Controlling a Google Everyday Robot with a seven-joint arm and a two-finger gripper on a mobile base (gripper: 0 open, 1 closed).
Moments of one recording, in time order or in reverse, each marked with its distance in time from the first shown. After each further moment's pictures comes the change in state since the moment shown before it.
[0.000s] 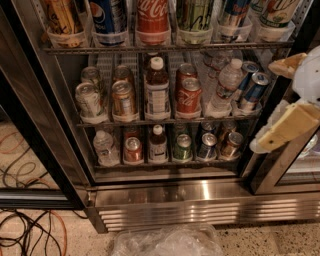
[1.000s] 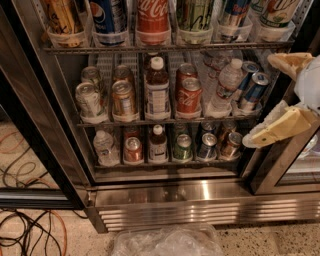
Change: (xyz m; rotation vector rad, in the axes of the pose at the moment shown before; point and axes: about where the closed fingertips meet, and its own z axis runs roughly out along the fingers) arm -0.013 -0.009 0.000 0.103 -0.241 -0.026
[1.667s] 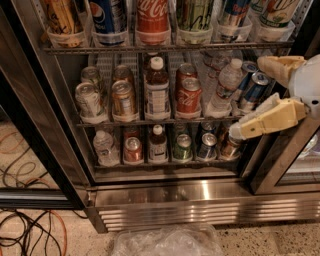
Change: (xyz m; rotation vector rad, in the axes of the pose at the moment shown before) arm -0.023 0.006 0.008 -0.077 -0.215 0.183
